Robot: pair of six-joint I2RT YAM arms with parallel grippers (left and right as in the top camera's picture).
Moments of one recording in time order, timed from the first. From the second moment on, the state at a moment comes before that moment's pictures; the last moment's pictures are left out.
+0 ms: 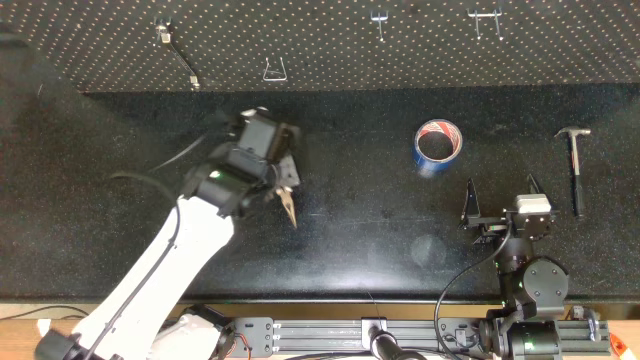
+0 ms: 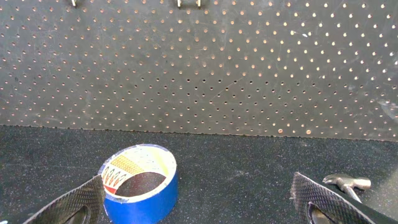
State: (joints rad) left arm -0.45 1.33 1.02 -0.78 -0.17 -0.68; right arm 0.02 0.01 0.01 -0.07 -0.03 -0.02
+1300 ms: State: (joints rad) left arm -0.26 1.53 0.81 0.72 -0.31 -0.20; right arm 0.02 0.01 0.01 -0.07 -0.03 -0.03
